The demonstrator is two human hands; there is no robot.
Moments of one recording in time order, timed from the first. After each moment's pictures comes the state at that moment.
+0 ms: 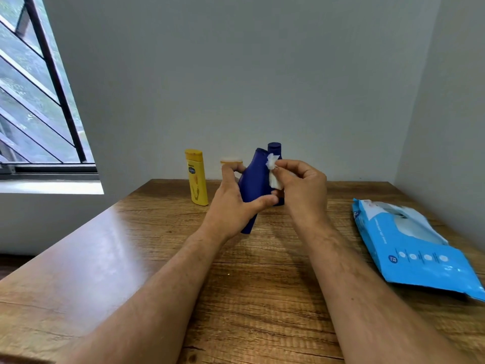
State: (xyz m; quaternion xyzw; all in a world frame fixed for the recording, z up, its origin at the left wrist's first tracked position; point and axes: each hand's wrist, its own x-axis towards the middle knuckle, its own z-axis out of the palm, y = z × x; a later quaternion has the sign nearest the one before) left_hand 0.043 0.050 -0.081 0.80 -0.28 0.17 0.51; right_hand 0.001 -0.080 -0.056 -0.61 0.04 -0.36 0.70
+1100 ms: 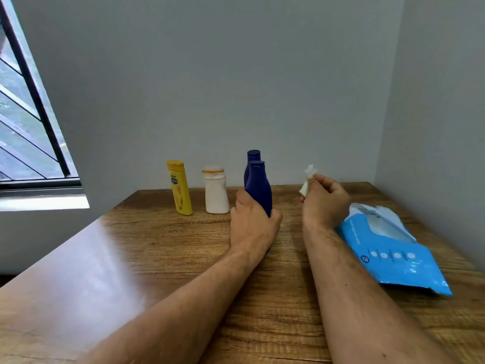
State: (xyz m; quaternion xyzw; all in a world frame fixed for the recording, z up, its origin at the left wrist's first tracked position) left_hand 0.030 -0.032 -0.101 0.89 -0.10 0.19 0.41; right_hand 0.012 -0.134 -0.075 -0.48 0.25 -0.49 0.68
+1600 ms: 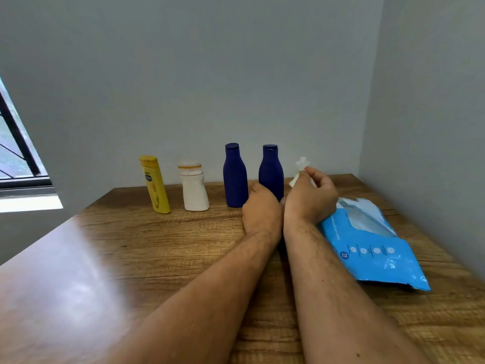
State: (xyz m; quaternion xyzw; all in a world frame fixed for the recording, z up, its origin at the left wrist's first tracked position) left_hand 0.031 -0.103 -0.090 0.92 -0.09 0.13 0.37; right_hand 0.014 -0.146 -0.076 -0.44 0.27 -0.52 0.69
